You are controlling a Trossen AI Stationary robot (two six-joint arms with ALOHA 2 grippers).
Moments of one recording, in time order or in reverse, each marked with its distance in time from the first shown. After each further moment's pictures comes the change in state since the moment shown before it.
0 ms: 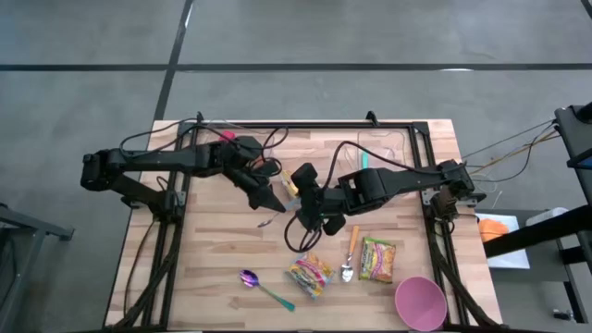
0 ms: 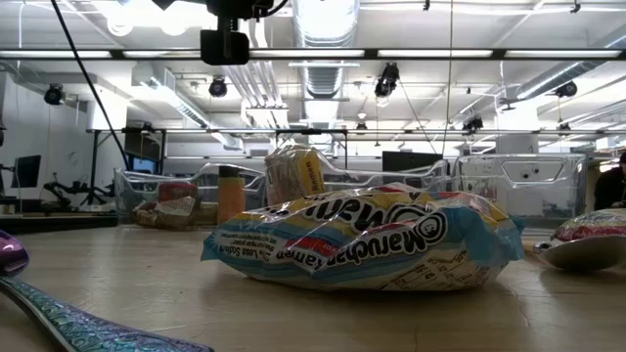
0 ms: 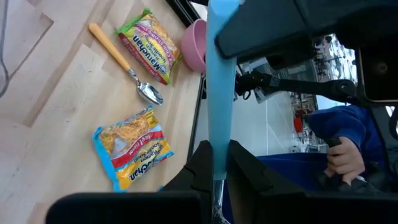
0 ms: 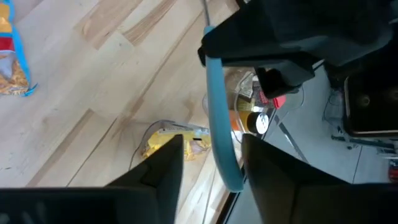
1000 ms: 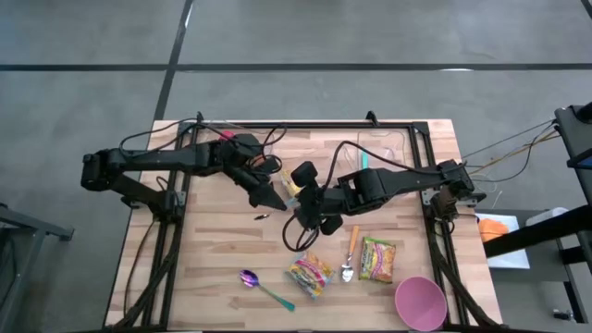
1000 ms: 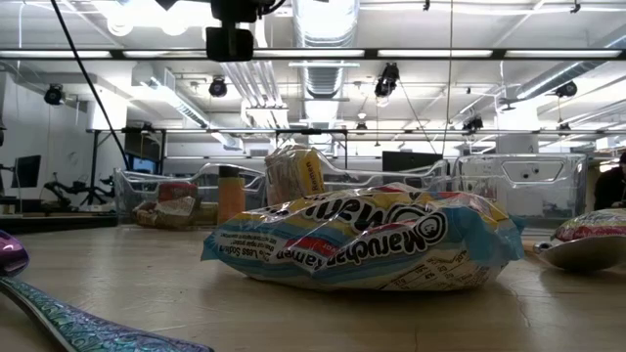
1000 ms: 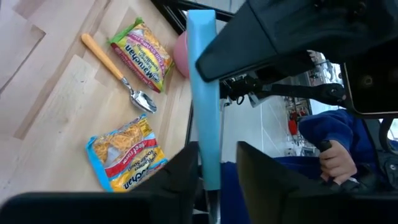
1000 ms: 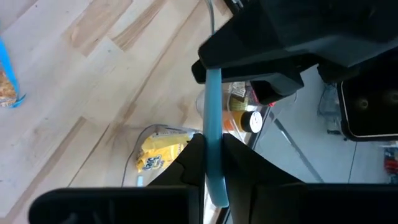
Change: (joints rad) left arm 0.008 0.000 0.004 0.037 0.011 -0.008; right arm -0.002 0.000 0.000 0.027 0.029 0.036
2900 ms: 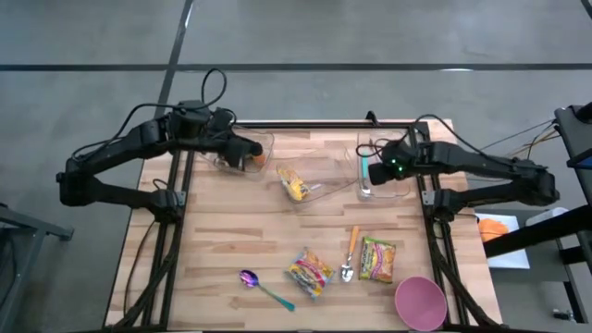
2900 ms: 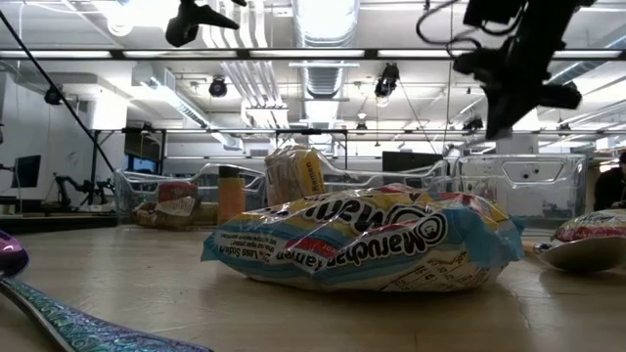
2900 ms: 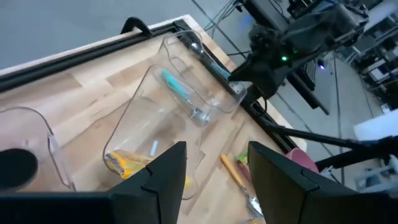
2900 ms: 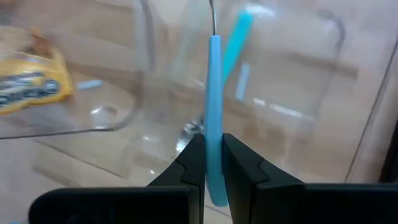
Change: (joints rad) left arm 0.217 -0.272 0.116 -0.357 -0.525 0.209; right arm -0.533 -0.869 -1.165 0.076 -0.238 1.608
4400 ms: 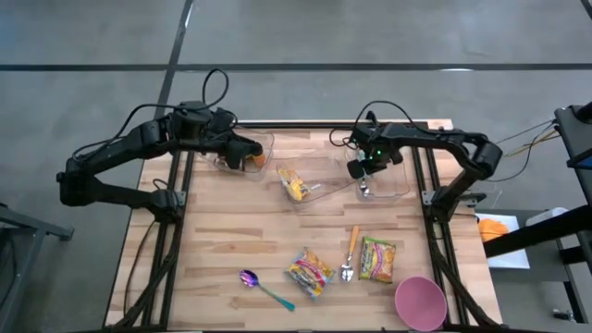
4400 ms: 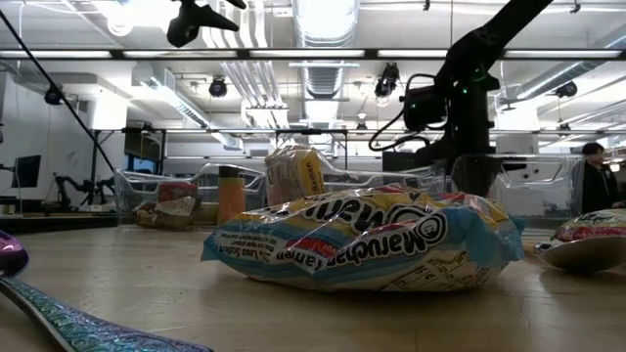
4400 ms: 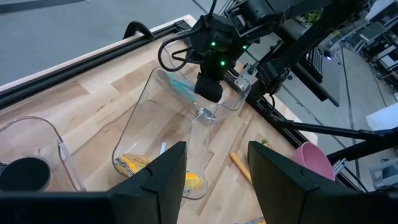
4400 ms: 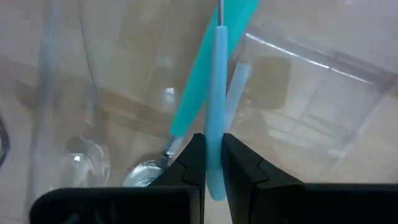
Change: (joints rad) left arm 0.000 0.002 -0.001 -0.007 -0.014 0.068; right arm -0.300 0.612 0.106 0.111 -0.242 -0.361
